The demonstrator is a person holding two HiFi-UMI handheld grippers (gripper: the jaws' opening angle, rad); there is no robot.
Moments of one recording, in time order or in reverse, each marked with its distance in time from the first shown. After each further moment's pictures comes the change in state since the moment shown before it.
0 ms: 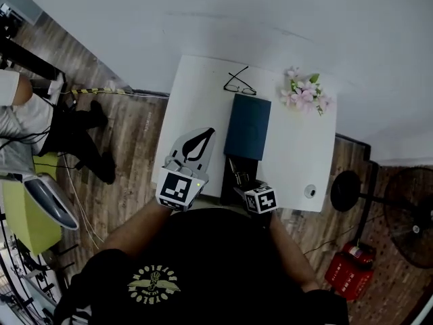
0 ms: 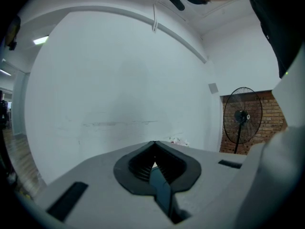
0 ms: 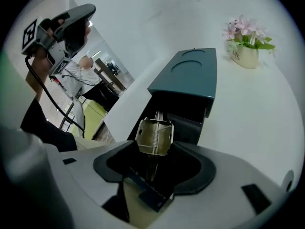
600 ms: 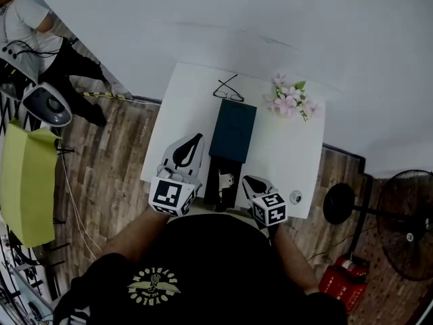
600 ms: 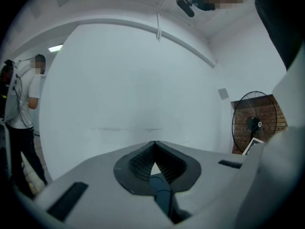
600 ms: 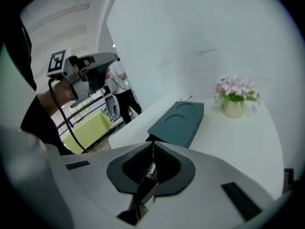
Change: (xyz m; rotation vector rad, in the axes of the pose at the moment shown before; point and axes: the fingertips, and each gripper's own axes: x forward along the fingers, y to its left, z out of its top) left arm -0.010 -0.041 0.017 -0.068 -0.062 0.149; right arm -0.118 -0.022 0.056 -0.182 -0.368 0.006
